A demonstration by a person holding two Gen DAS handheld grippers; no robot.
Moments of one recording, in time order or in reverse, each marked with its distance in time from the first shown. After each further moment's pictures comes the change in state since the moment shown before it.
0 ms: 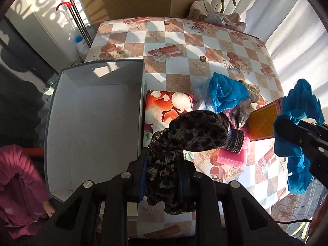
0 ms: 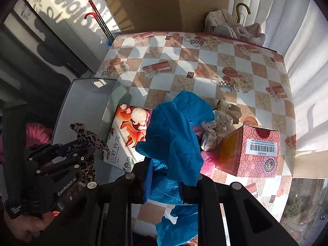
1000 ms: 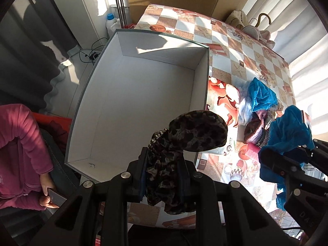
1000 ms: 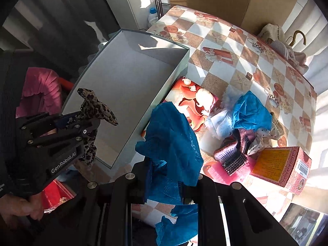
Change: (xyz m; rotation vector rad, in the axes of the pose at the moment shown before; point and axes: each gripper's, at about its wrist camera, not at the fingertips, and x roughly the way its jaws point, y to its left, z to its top) left arm -0.002 0.092 -0.046 -0.213 0.026 0.015; right arm 0.042 0.118 -0.017 -0.315 0.144 0.010
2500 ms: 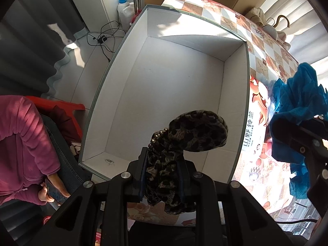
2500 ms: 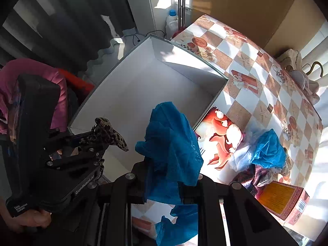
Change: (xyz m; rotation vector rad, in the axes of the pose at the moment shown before) left arm 0.032 0.053 0.001 -0.067 0.090 0.010; right arm 0.019 0.059 0.053 -0.123 -0.002 -0.010
